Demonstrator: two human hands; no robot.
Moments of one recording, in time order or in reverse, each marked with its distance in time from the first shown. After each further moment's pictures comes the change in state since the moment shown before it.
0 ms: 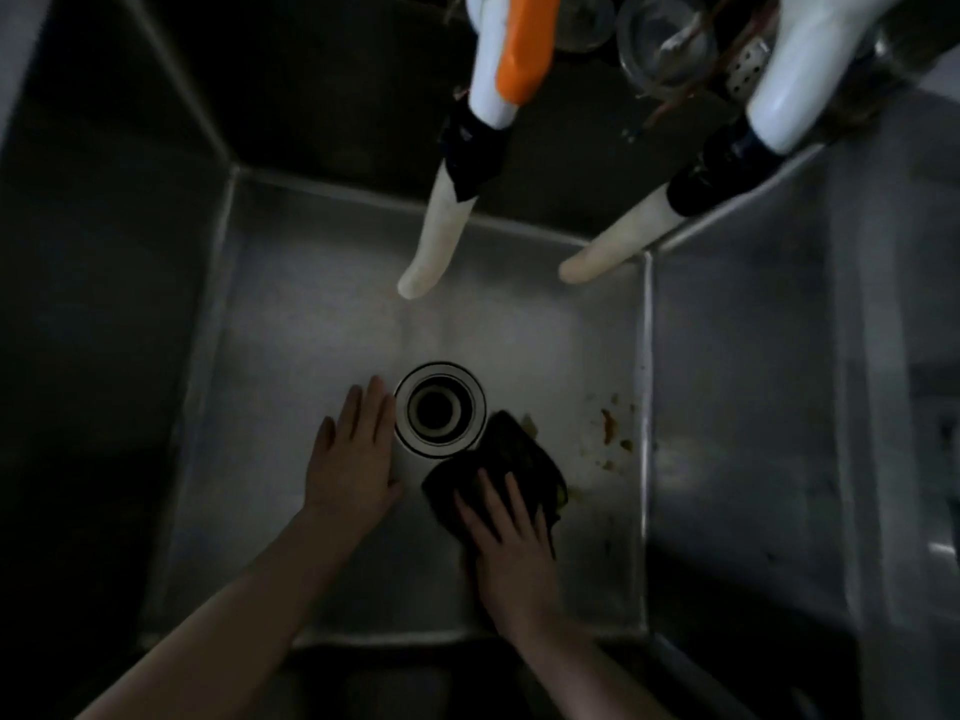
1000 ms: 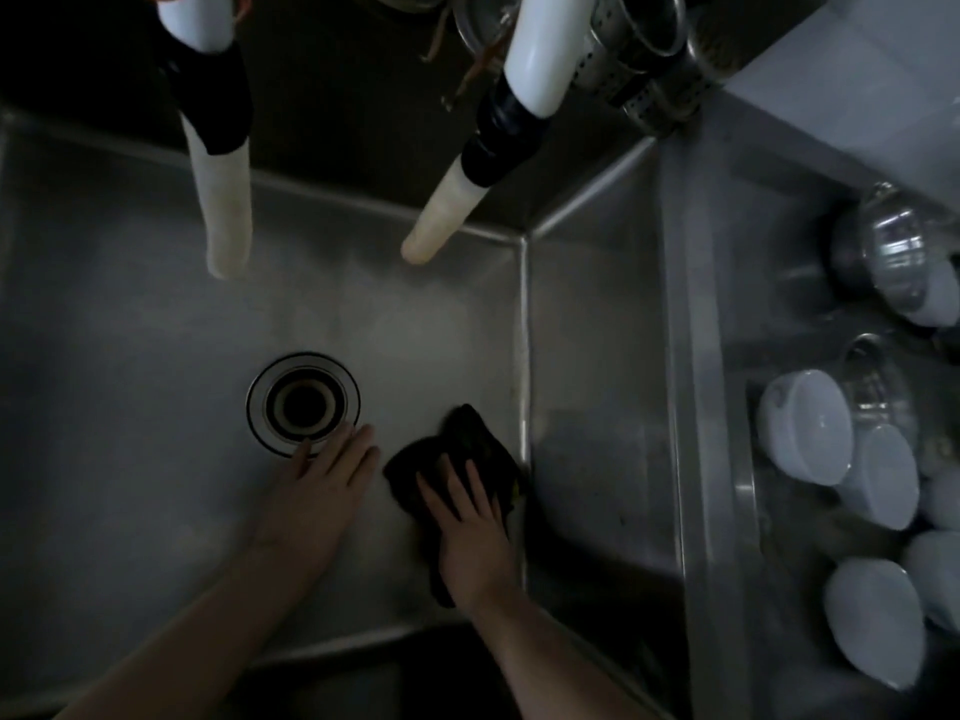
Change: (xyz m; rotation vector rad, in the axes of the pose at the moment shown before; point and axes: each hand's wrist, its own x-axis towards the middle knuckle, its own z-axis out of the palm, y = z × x) left_hand -0.003 0.087 0.033 -0.027 0.211 0.362; right_hand -0.022 0.083 -0.003 0.060 0.097 0.090
